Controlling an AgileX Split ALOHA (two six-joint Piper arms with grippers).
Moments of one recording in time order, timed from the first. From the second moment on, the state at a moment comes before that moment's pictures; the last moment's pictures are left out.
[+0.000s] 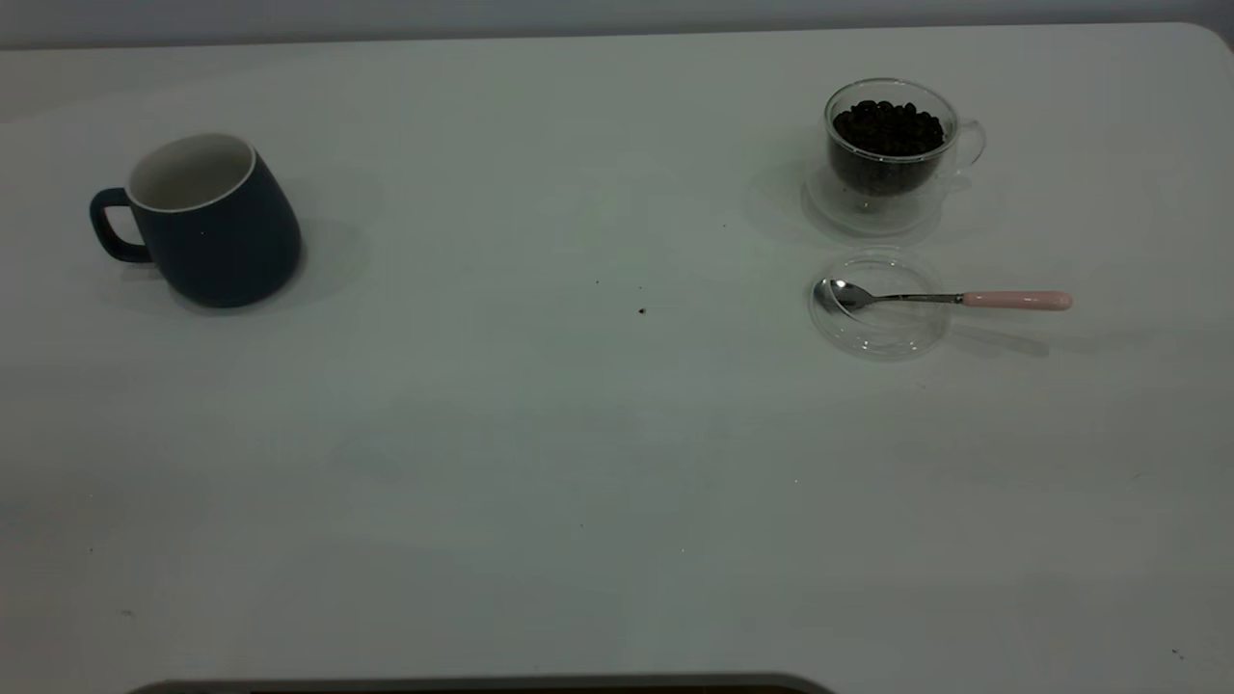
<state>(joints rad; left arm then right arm) -0.09 -0.02 -0.49 0.09 1.14 -0.13 -0.01 0.03 -0.47 0.03 1.13 -0.06</state>
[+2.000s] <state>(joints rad) 0.12 2.30 -1.64 -0.10 0.74 0.58 -0.01 0.03 -0.47 0.03 1.13 -0.06</state>
